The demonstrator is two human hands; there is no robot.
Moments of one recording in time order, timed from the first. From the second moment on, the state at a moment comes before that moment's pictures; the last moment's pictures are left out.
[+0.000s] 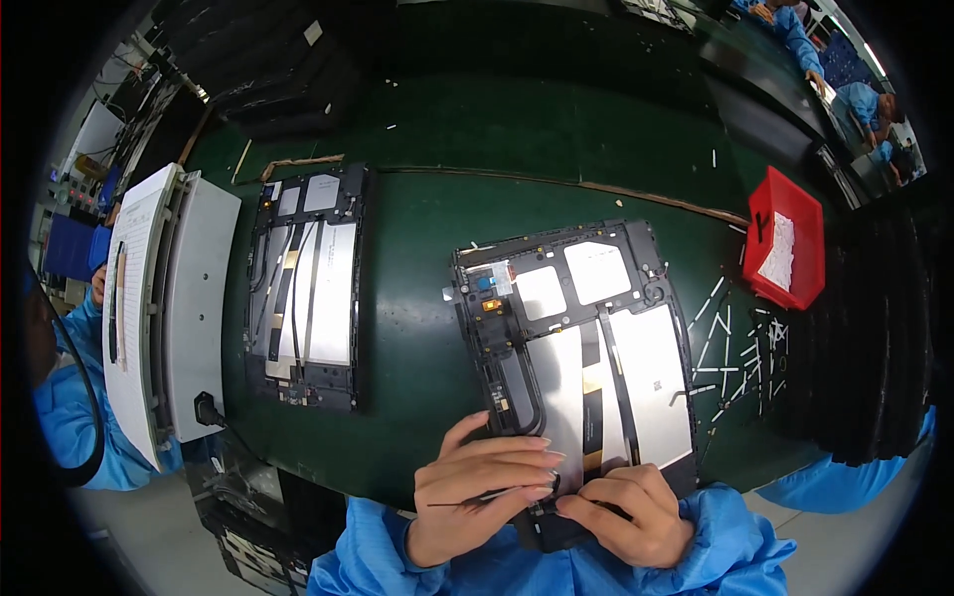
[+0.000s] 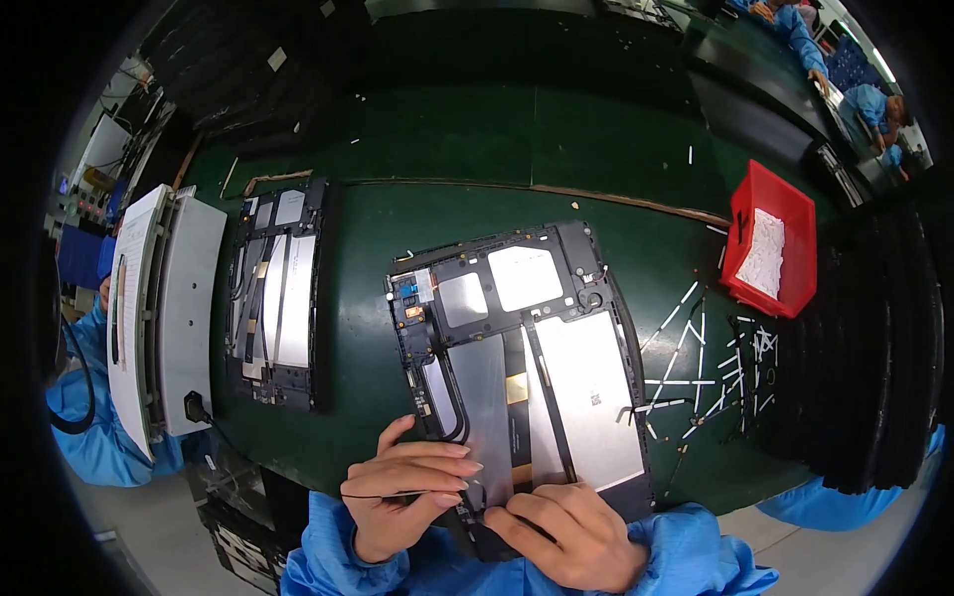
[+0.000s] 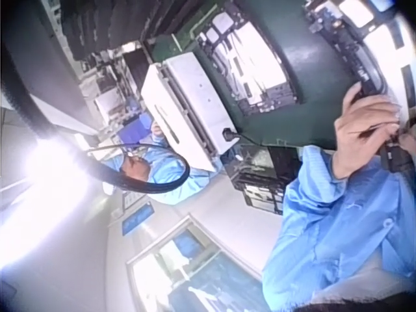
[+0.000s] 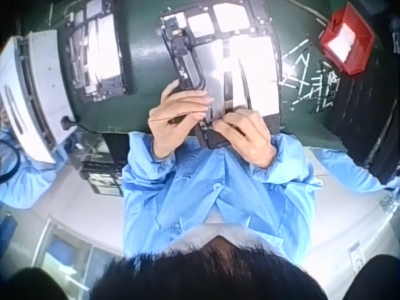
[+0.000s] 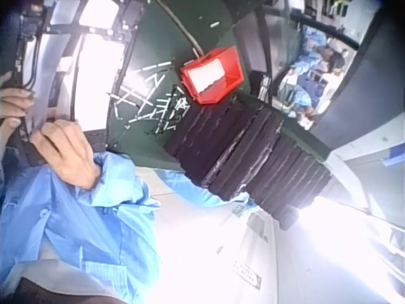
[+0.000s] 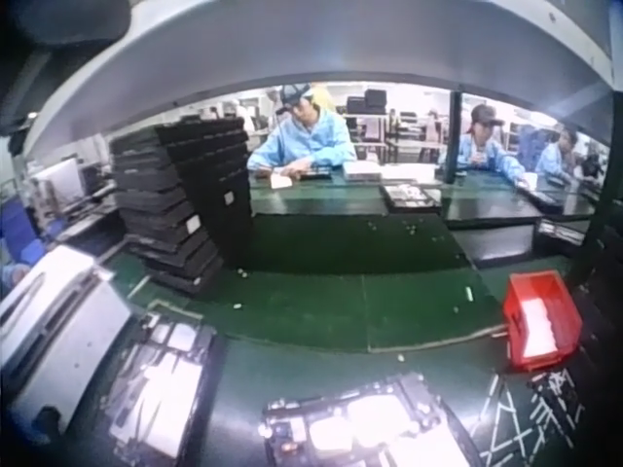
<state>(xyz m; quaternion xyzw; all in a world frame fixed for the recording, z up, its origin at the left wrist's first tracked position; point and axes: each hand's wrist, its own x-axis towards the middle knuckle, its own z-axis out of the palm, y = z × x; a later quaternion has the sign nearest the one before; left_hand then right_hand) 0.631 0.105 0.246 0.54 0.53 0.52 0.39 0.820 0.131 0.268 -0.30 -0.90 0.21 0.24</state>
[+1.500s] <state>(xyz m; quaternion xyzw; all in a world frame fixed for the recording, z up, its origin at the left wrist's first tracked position) 0.628 0.148 0.249 0.67 0.56 0.41 0.26 0.820 0.136 0.275 -0.27 -0.92 0.21 0.18</state>
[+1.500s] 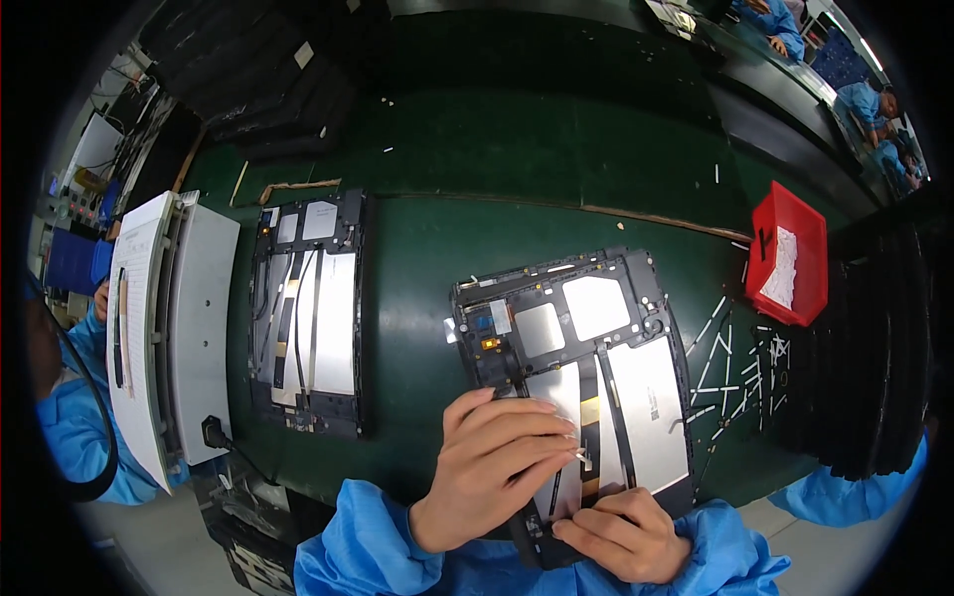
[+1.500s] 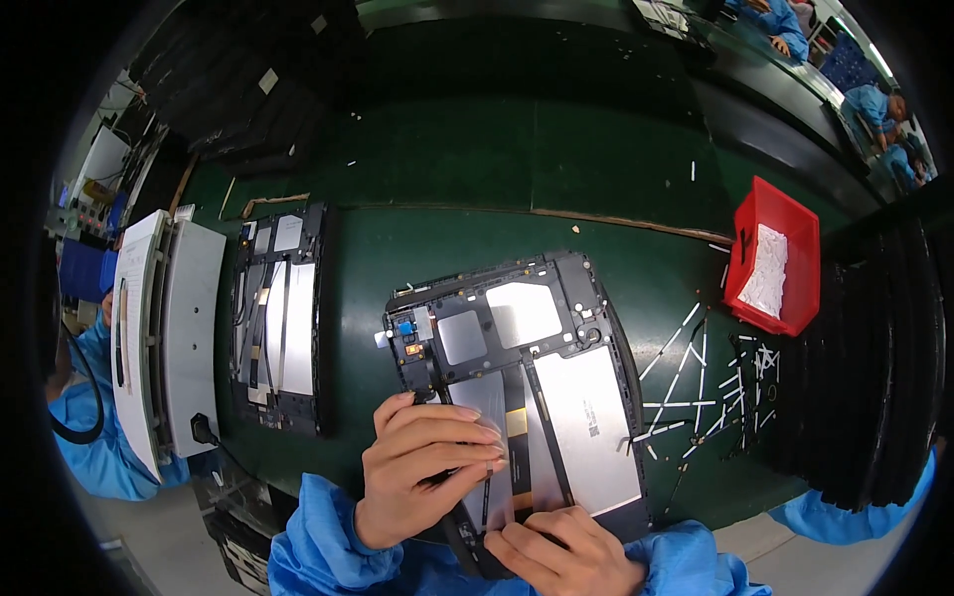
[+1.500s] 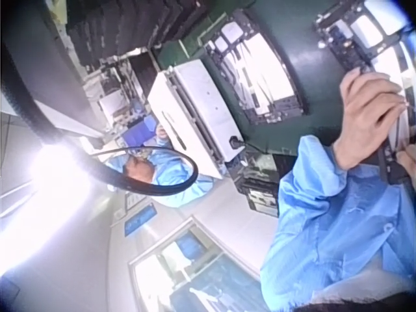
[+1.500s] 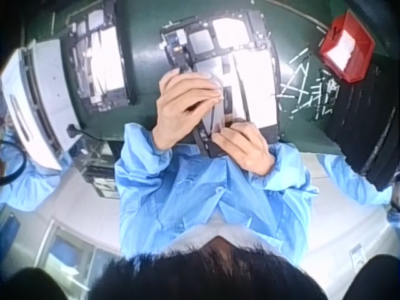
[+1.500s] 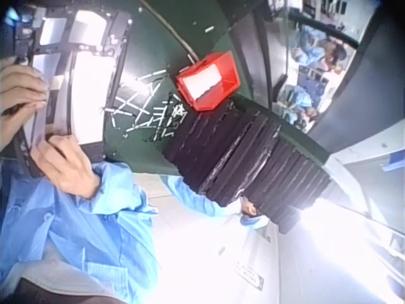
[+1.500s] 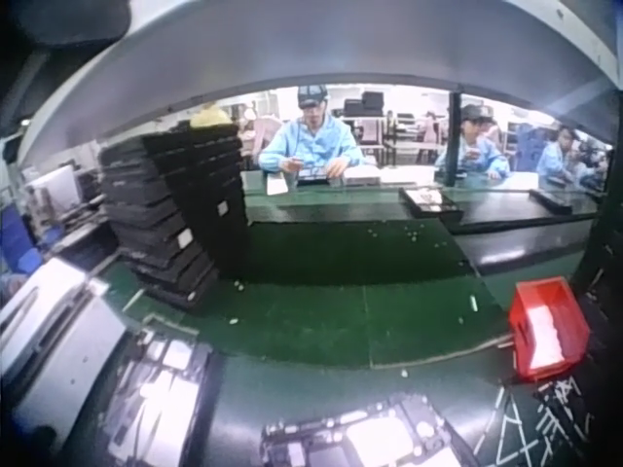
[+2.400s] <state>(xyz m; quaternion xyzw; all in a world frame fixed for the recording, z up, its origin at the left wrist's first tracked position) 0.629 0.152 0.254 0.66 0.58 0.39 0.27 0.814 0.142 0.277 -0.27 -0.90 0.20 0.27</state>
